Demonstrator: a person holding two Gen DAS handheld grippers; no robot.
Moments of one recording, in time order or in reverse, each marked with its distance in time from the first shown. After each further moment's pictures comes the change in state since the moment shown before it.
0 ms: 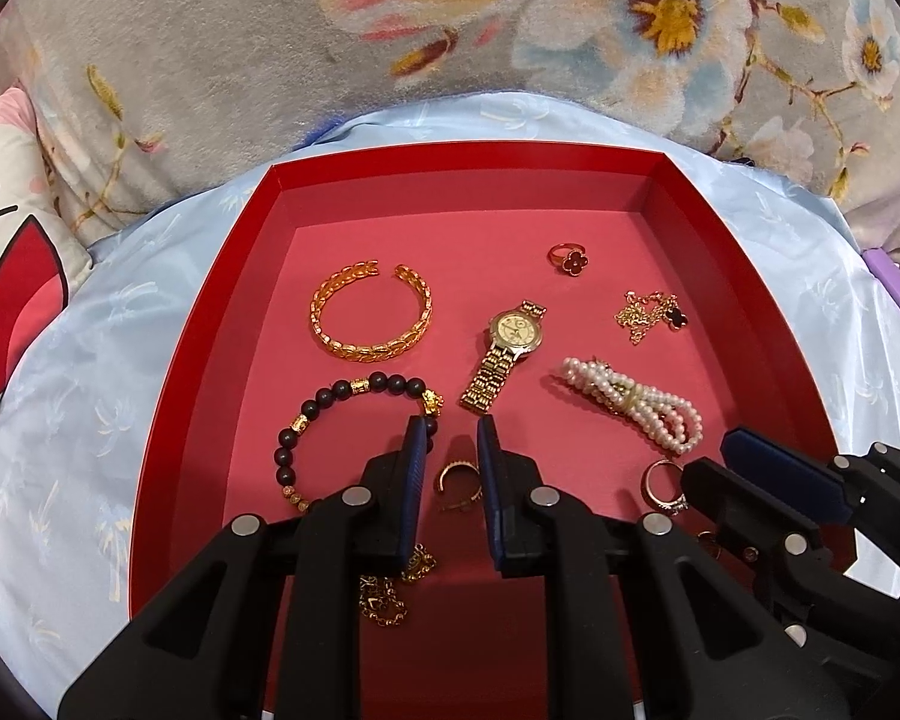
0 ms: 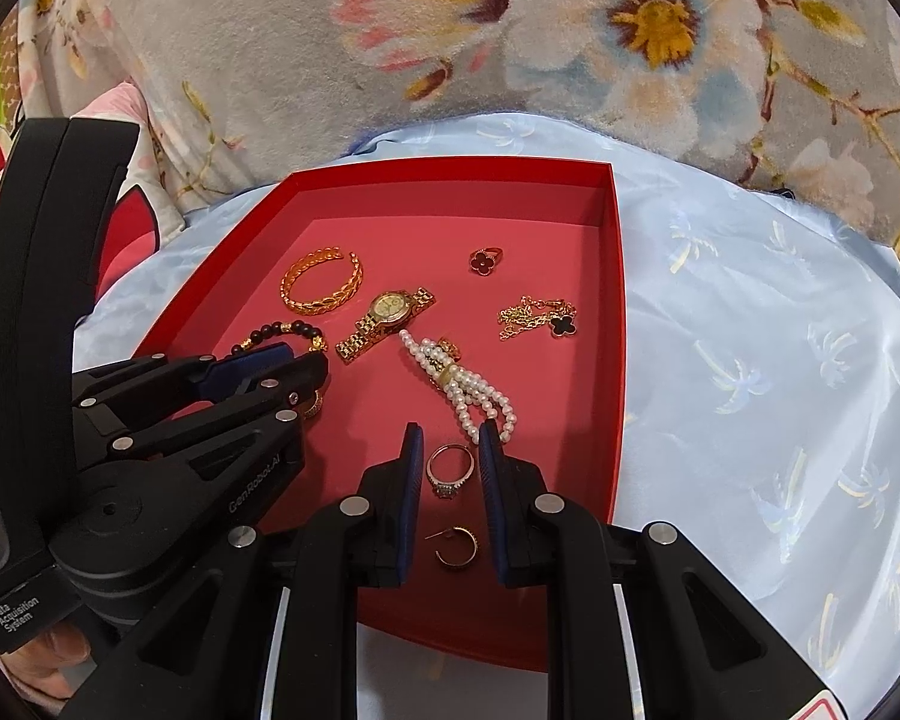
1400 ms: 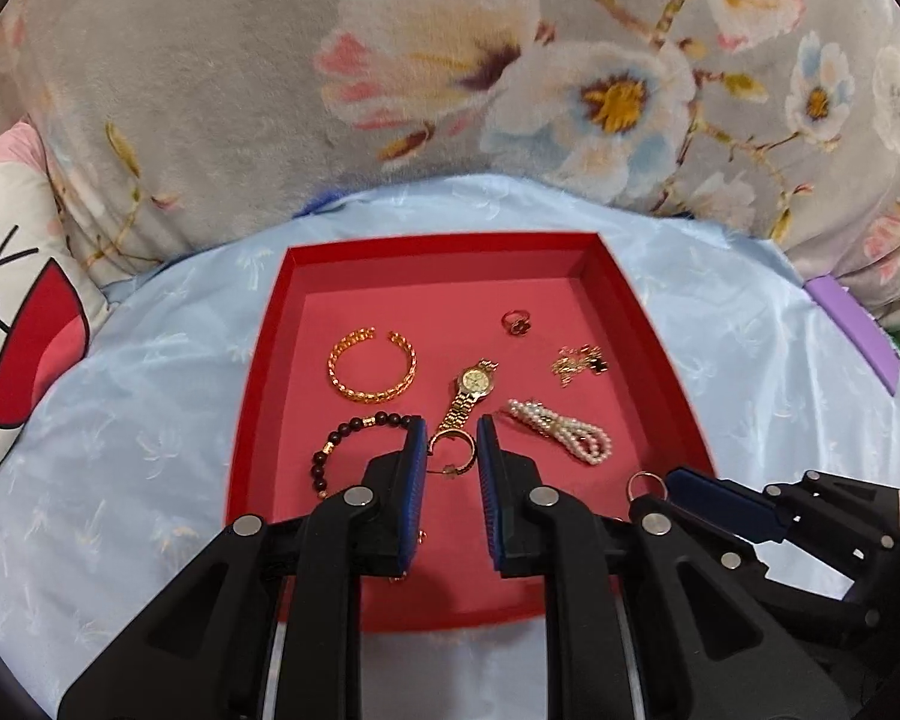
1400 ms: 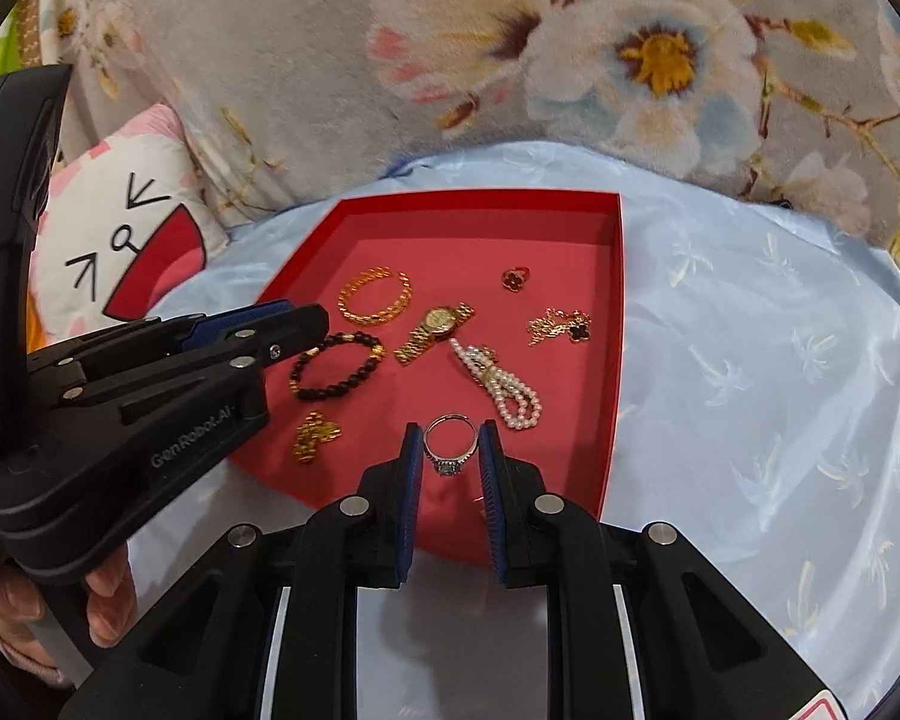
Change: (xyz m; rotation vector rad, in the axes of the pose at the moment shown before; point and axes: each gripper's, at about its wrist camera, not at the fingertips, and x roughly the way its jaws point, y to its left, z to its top) left arm -0.063 0.002 0.016 0.003 -0.062 -0.065; right arm -0.035 0.006 0.002 0.016 -0.004 0.060
